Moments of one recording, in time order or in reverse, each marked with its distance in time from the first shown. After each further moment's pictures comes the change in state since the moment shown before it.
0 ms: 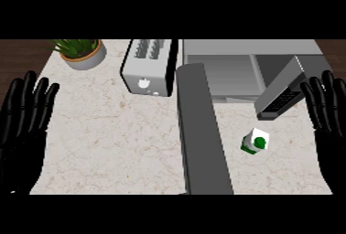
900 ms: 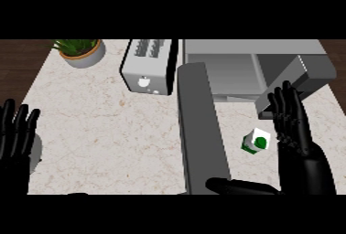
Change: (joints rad) left arm 0.201 -0.052 0.069 -0.050 0.043 0.008 -0.004; right arm 0.037 0.109 0.290 -0.033 0.293 -0.282 0.150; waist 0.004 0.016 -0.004
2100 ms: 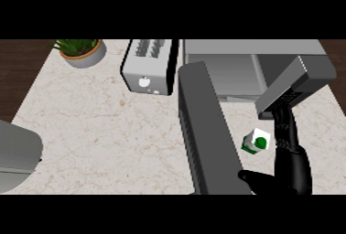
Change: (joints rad) left arm 0.268 -0.013 0.191 -0.164 0.205 -0.226 -0.029; right arm 0.129 -0.006 -0.115 0.291 -0.109 -0.104 -0.251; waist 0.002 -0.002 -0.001
